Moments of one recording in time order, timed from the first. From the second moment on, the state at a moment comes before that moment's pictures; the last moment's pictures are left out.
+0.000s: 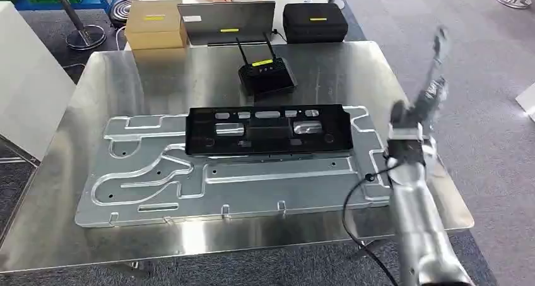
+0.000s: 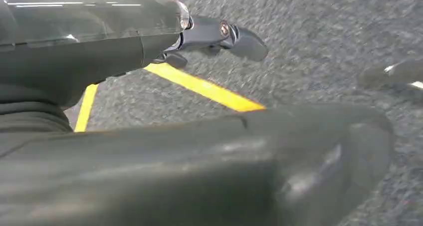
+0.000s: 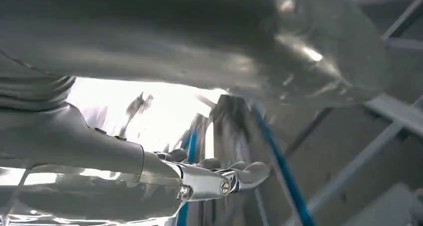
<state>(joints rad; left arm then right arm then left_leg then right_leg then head) -0.05 -0.05 1.05 -0.22 -0.54 0.12 -0.42 -0.43 -0.06 0.03 -1.43 0.41 -0.44 -0.68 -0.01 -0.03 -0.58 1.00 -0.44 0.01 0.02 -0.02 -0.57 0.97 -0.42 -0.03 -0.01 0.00</state>
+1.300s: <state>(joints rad) -0.06 -0.06 1.09 -0.22 -0.65 0.10 -0.40 0.21 0.05 -0.61 -1.36 0.48 -0.16 -0.68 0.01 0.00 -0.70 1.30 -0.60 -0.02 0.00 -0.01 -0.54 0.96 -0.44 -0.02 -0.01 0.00</state>
